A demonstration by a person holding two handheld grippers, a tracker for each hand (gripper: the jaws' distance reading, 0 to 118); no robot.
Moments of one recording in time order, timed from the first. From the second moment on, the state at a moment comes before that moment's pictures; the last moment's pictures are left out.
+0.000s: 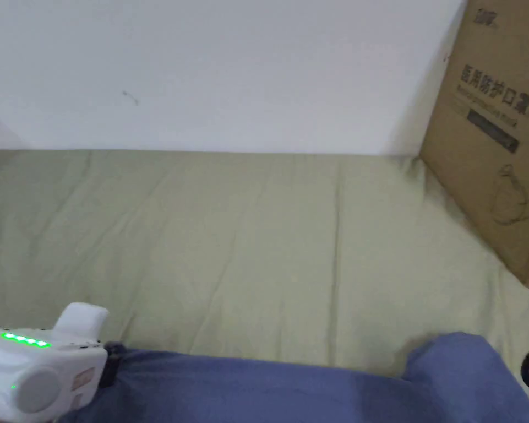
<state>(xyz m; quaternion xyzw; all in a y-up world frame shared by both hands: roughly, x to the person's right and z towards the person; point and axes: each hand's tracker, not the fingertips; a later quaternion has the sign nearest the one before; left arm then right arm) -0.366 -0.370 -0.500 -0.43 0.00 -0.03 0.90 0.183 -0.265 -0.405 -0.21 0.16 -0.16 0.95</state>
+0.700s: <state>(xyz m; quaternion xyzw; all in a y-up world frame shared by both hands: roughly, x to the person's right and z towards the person) -0.378 -0.277 -0.436 -0.36 -0.01 0.01 0.93 0.199 -0.391 -0.605 -0.56 0.03 0.05 0.83</state>
